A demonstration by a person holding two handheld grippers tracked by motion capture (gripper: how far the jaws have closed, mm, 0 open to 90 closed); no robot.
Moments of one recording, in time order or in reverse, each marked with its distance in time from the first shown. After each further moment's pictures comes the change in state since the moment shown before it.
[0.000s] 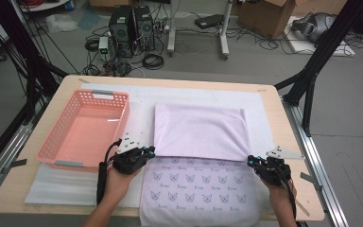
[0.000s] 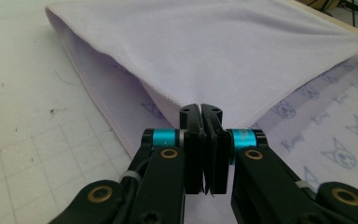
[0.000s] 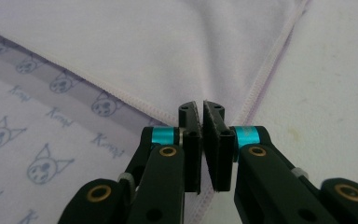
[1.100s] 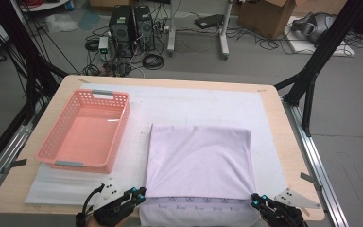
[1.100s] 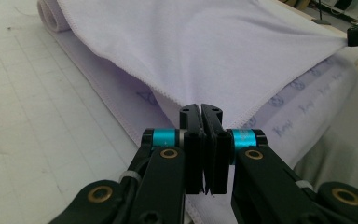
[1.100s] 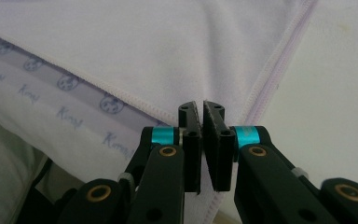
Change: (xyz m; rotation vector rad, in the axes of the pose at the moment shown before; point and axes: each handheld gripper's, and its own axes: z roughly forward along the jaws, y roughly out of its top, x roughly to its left) left arm -0.062 -0.062 -0.087 0.003 -0.067 -0.013; right arm 0.062 -0.063 -0.077 0.035 0.026 0.017
